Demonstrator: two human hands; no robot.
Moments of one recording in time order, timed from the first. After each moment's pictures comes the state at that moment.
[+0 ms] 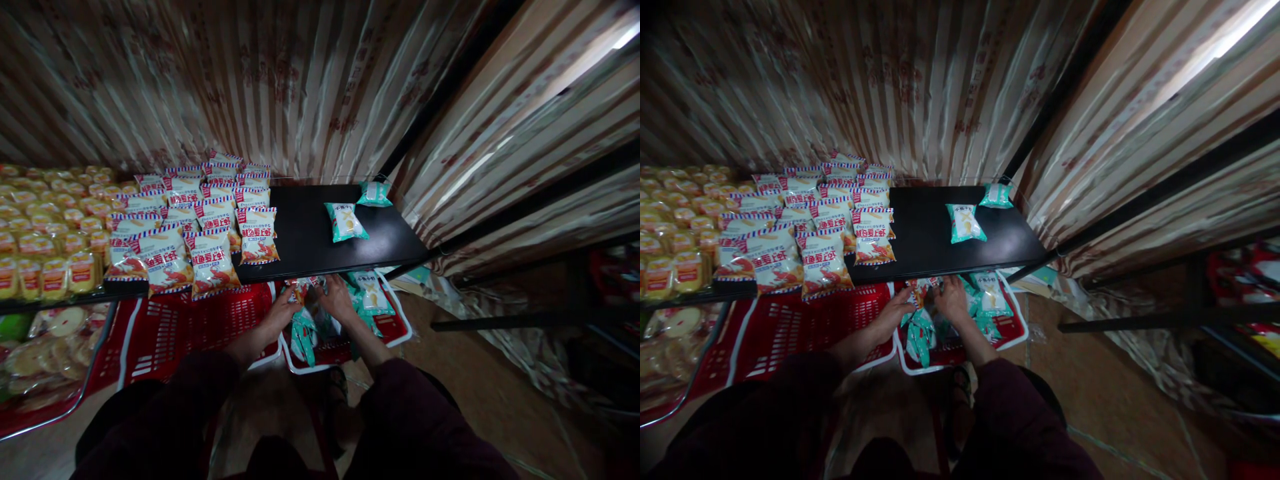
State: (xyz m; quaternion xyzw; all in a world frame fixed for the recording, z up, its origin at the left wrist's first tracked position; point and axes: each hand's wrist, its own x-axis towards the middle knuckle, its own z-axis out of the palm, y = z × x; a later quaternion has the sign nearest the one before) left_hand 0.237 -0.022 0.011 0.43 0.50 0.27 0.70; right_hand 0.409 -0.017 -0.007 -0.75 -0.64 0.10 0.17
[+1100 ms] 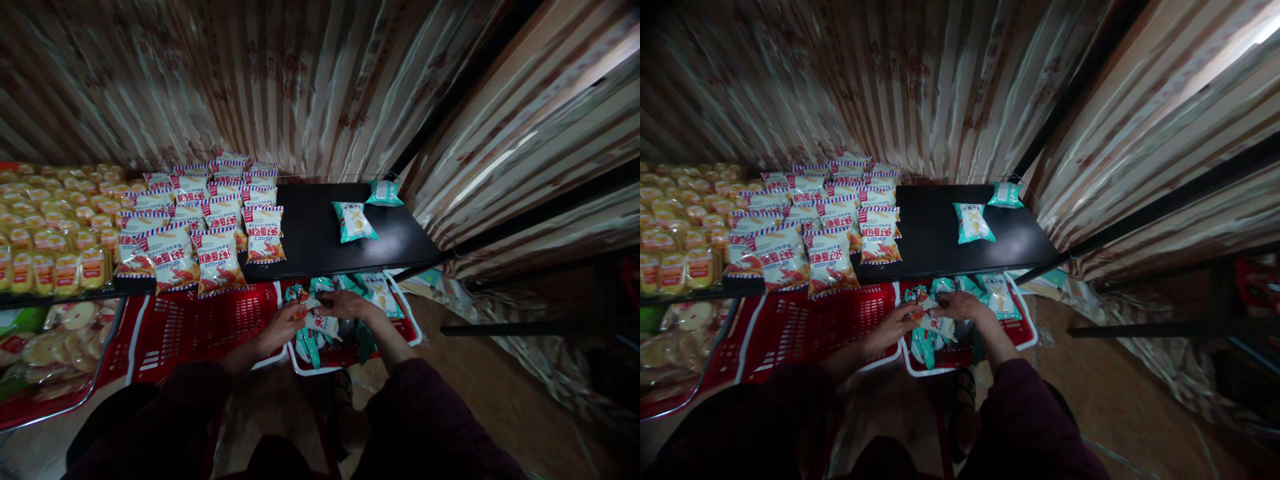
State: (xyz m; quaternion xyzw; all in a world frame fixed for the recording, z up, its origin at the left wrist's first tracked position) left_hand 0.215 -0.034 -0.018 0.58 0.44 0.23 0.64; right_hand 0.421 -0.005 0.040 -0.60 -0.69 0.37 -0.18
